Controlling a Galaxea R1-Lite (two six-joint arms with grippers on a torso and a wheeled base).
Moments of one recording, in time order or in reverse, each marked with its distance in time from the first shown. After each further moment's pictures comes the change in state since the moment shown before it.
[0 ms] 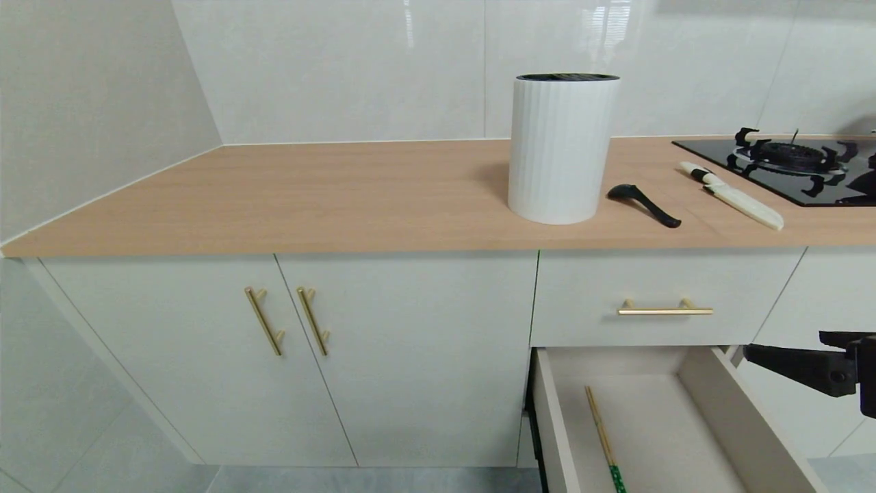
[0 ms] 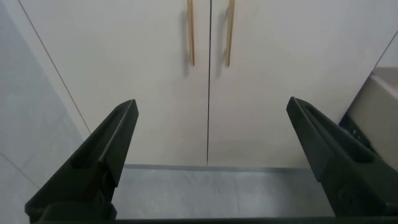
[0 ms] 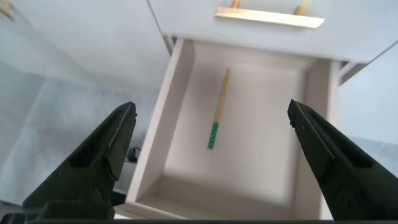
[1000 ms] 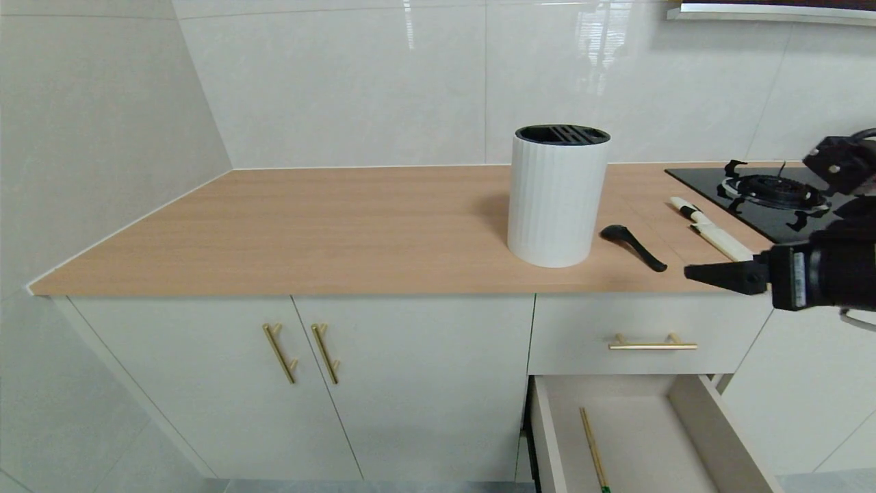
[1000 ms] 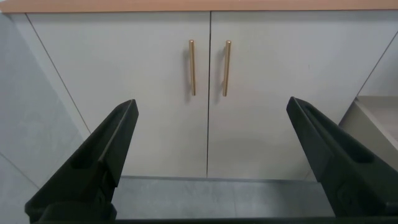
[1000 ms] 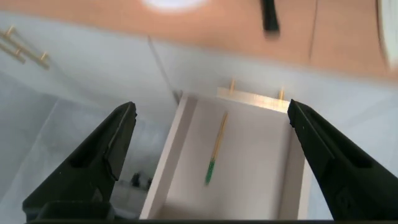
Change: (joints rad) left arm 0.000 0.000 0.000 0.000 0.000 0.000; right arm -0.114 0.269 -0.225 -0.125 0.130 -0.134
